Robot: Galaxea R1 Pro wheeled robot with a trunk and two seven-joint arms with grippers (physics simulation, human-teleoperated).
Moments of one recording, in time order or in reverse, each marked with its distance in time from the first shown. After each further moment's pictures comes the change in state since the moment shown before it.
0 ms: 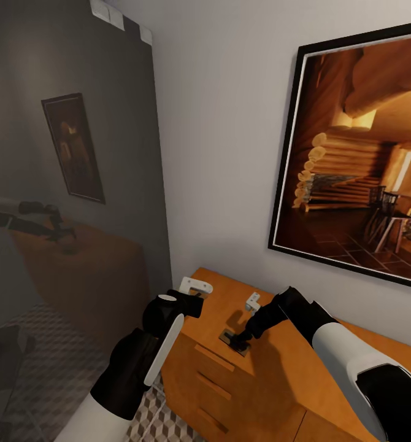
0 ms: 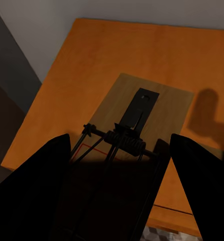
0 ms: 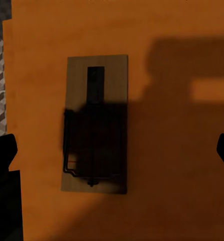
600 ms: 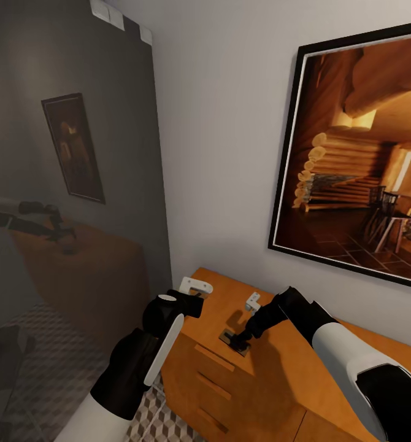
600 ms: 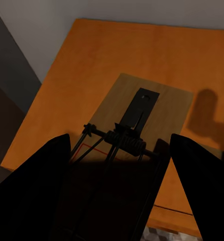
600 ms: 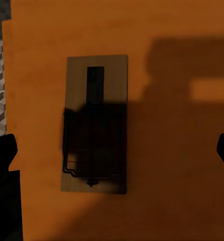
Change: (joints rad) left arm 0.000 0.000 0.000 0.000 0.000 -0.001 -0.001; right arm 0.000 0.000 0.000 0.000 0.000 0.000 -0.001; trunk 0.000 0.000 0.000
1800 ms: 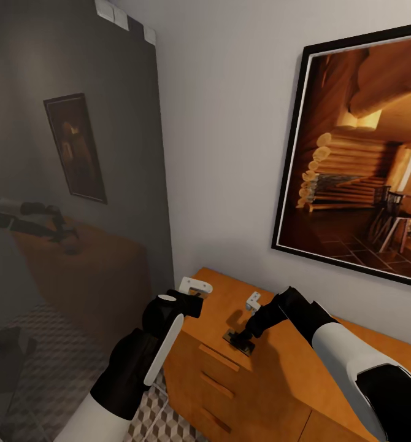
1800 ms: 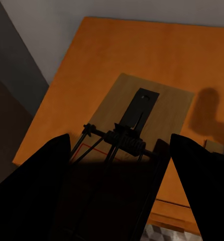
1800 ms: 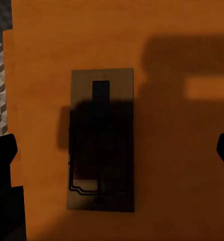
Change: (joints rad) left arm 0.000 0.001 0.000 0.000 0.000 0.000 0.006; right arm 0.000 0.000 0.000 0.000 0.001 0.000 -0.017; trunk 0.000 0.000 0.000
